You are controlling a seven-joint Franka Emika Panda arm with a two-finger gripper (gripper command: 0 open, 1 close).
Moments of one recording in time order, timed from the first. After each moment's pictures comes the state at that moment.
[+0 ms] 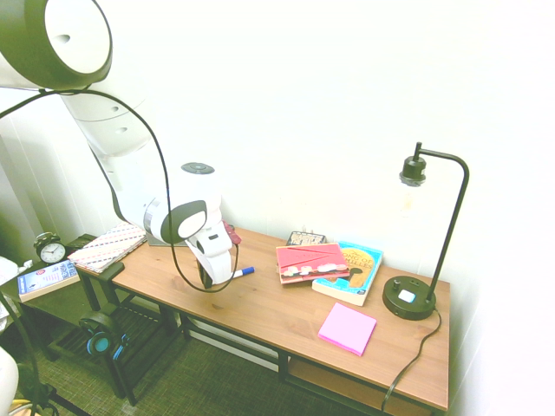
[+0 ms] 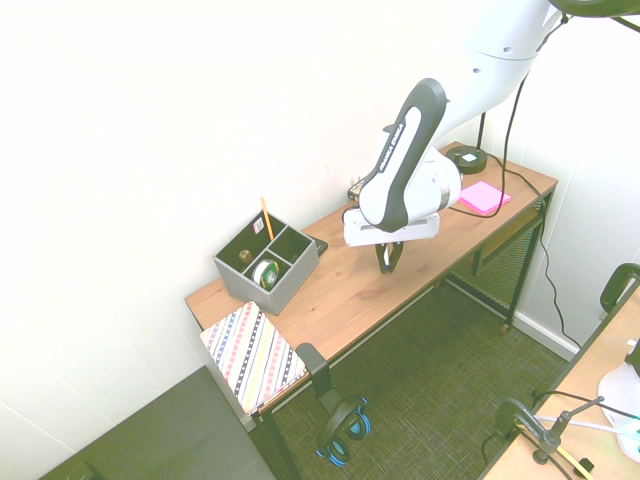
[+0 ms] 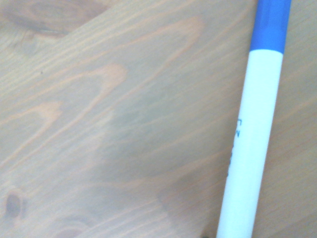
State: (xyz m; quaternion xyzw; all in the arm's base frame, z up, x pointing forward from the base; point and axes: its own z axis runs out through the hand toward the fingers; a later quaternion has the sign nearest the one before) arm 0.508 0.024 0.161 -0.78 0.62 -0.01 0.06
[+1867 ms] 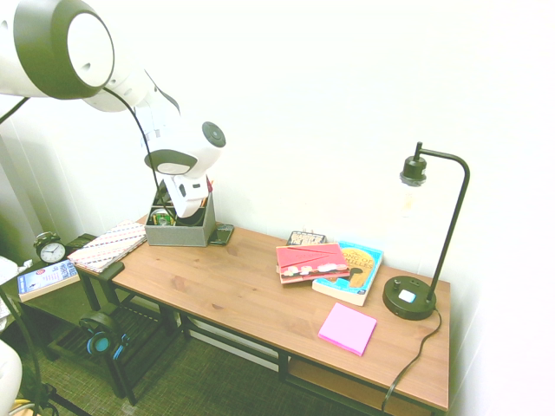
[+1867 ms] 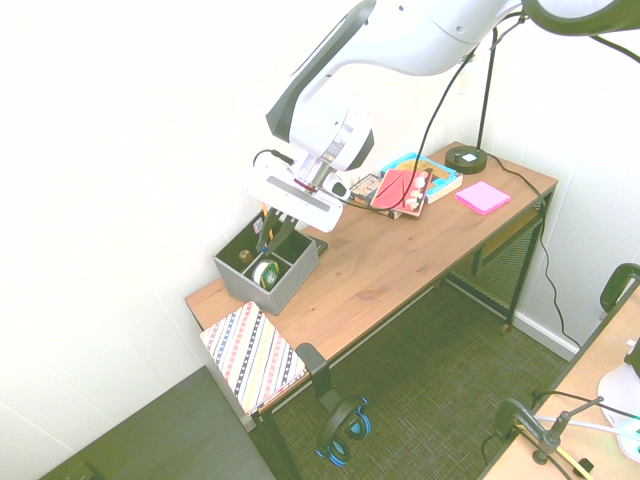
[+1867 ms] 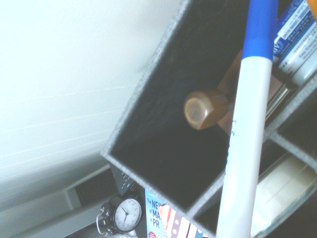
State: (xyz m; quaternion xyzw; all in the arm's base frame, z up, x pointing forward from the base) arm 0.620 0.142 0.241 -0.75 0.55 0.15 0.35
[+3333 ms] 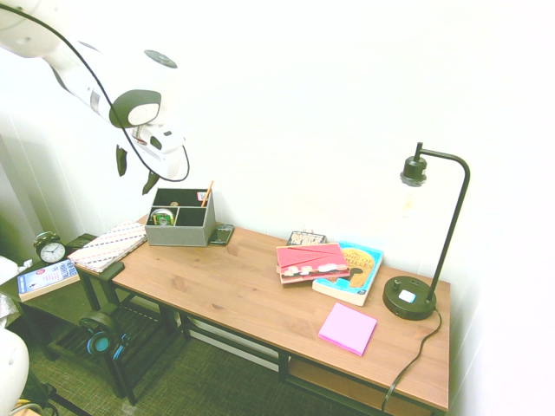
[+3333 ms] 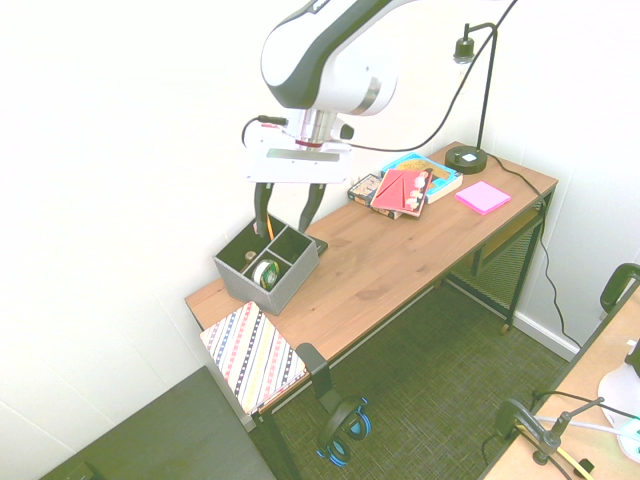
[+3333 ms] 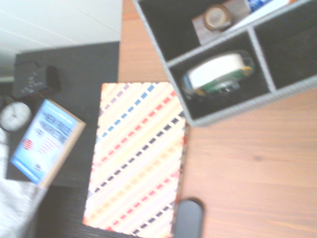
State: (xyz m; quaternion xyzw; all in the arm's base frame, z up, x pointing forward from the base) arm 0.513 0.161 0.388 -0.91 0.38 0.05 0.15
